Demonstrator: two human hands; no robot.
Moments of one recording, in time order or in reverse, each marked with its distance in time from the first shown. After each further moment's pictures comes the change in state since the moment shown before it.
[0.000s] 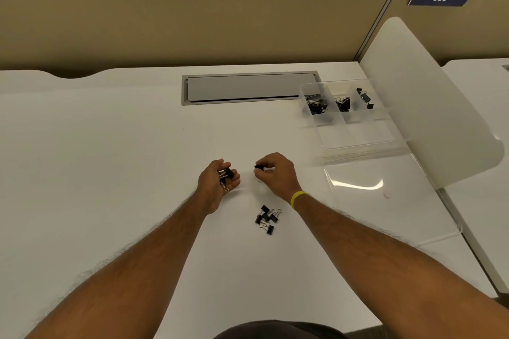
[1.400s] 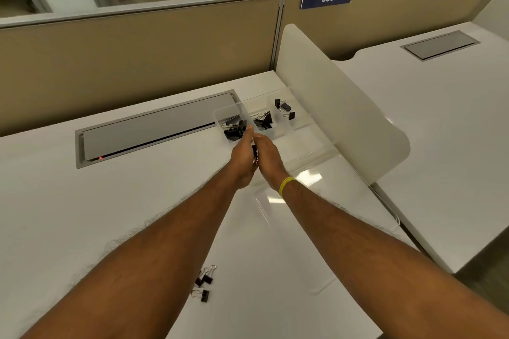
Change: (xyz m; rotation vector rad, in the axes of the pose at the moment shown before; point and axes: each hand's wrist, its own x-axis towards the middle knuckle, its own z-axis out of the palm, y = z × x) left_hand 0.011 -0.014 0.289 0.356 -0.475 0.004; right_hand 0.083 0.020 -0.158 0.432 0.227 0.275
